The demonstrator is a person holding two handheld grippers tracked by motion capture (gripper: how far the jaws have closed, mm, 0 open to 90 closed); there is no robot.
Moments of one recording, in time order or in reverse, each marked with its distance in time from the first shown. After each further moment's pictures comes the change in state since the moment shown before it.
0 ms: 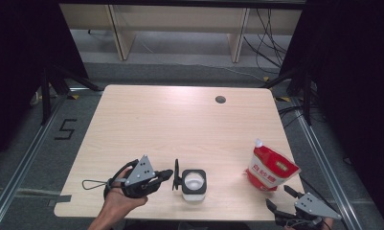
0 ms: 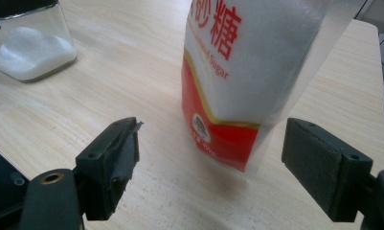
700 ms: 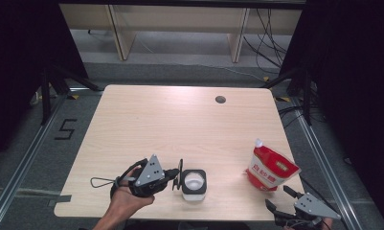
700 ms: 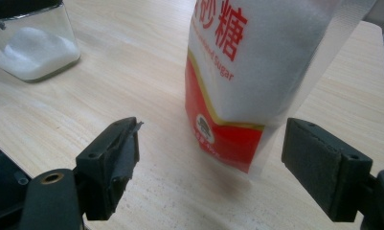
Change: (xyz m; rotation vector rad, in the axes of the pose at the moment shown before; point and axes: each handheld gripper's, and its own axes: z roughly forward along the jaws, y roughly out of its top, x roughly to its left) left arm -0.010 0.011 0.015 0.021 0.006 0.058; right arm -0.003 0.001 0.002 -0.023 0.011 -0.052
